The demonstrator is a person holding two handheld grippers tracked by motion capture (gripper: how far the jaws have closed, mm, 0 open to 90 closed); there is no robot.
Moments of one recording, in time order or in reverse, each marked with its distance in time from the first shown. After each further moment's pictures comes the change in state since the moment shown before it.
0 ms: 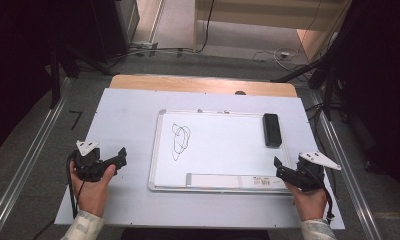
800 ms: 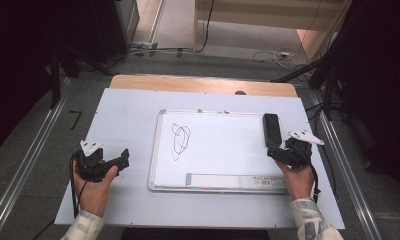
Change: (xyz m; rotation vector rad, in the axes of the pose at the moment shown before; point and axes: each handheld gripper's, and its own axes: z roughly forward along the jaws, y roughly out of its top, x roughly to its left) left arm -0.003 -0.002 0.003 0.005 -0.021 0.037; right arm 0.006 0.038 0.052 0.004 -0.040 -0.025
